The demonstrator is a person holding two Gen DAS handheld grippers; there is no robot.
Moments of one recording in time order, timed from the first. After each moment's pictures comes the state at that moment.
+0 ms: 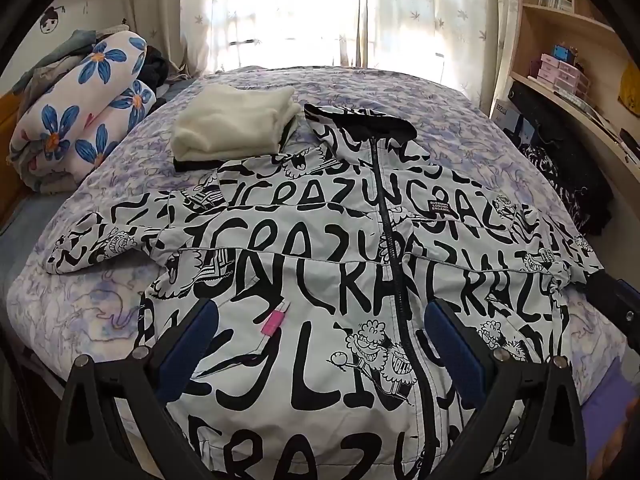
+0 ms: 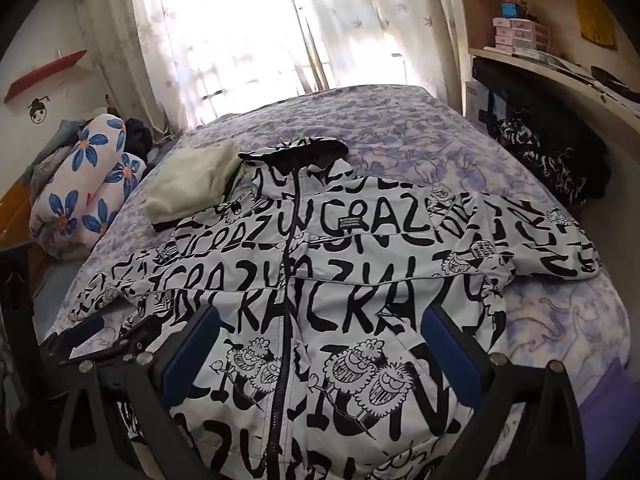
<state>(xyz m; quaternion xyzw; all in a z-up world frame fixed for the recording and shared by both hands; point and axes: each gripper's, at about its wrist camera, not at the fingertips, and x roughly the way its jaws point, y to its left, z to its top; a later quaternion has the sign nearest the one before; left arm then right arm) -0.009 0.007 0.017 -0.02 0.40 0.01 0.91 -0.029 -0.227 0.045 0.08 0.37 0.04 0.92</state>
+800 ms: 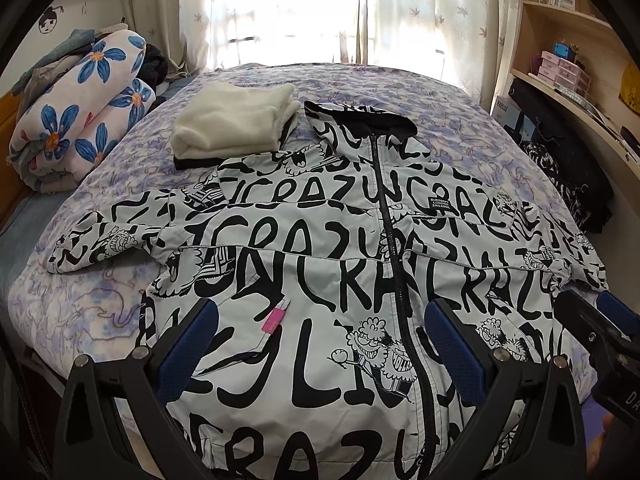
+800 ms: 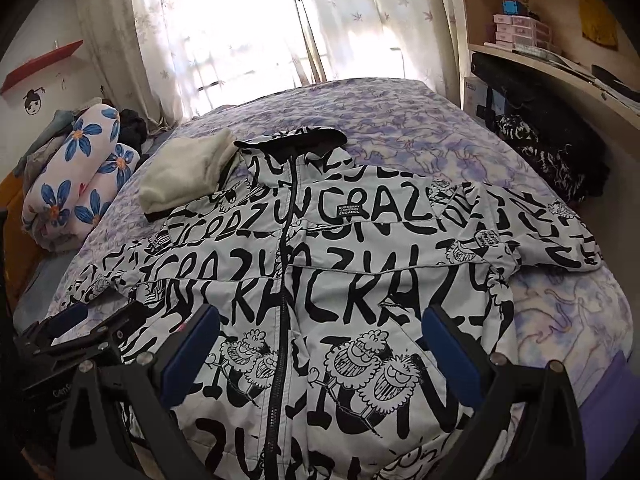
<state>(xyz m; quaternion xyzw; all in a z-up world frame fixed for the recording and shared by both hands) -0.006 0.008 0.020 -0.02 0.42 0.01 0.91 -0.025 -0.212 0.027 0.07 0.38 0.02 0.92</state>
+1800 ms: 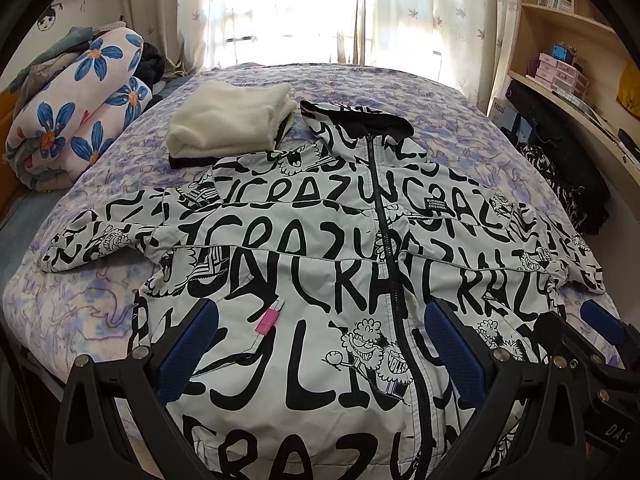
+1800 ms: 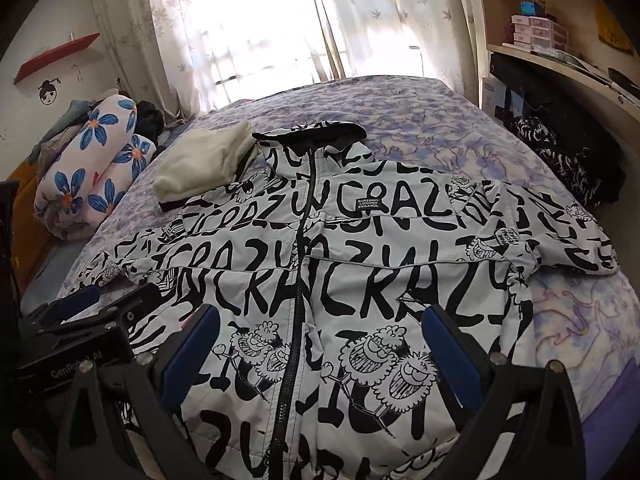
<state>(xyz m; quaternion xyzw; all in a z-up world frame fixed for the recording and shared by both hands) -0.006 0.007 0.011 -0.03 0.41 0.00 0.91 -0.025 -0.204 0.015 0.07 0.39 0.06 0.92</state>
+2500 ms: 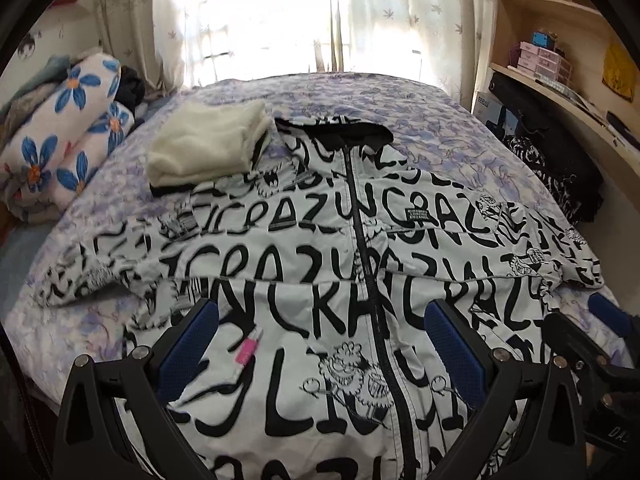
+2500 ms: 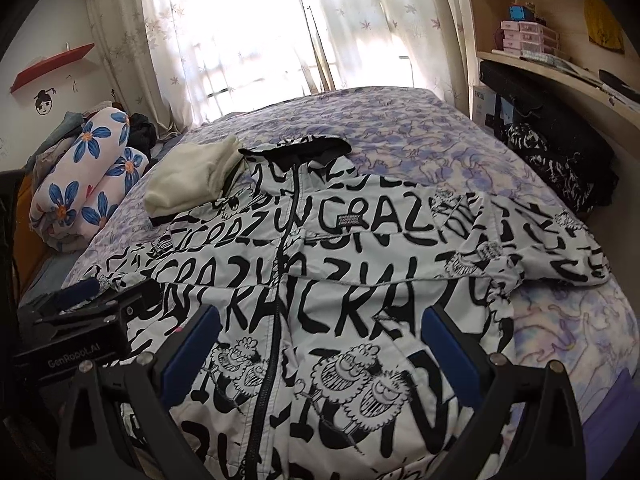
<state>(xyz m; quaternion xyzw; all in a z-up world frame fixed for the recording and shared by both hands) 0.017 -0.030 0.030 0.02 0.40 -0.02 0.92 -0.019 -0.233 0.024 0.07 0.36 0.04 0.93</state>
